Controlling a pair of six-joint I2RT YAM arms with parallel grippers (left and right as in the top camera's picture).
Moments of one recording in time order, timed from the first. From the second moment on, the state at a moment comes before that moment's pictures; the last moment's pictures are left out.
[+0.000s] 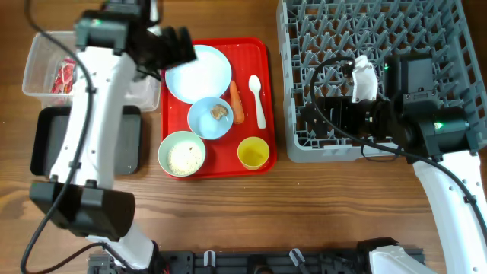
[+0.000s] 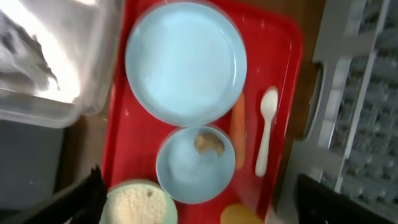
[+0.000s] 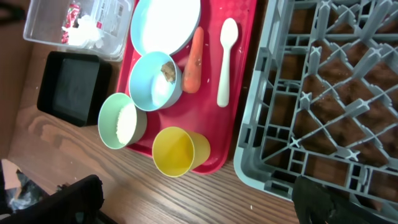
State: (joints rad) left arm -0.17 1.83 1.95 -1.31 0.09 -0.45; right arm 0.15 1.25 1.31 -1.05 -0.47 0.15
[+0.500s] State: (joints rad) left arm -0.48 1.83 1.58 -1.13 0.02 -0.68; right arm 0.15 1.25 1.31 -1.03 -0.45 0.15
